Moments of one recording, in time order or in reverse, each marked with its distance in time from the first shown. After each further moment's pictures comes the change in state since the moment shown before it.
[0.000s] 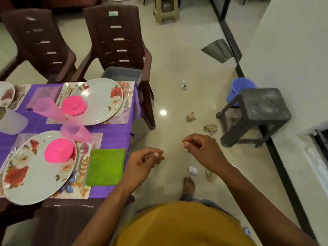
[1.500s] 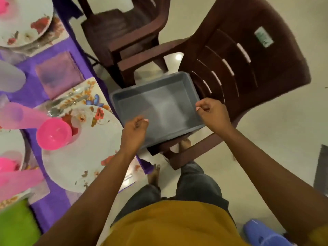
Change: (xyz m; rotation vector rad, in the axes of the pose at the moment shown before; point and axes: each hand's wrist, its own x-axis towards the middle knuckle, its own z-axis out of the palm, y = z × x) left_hand 0.583 0.056 -0.217 -0.355 1.070 -0.709; right_hand 0.849 -0.165 0.159 -0.410 -0.776 -0.308
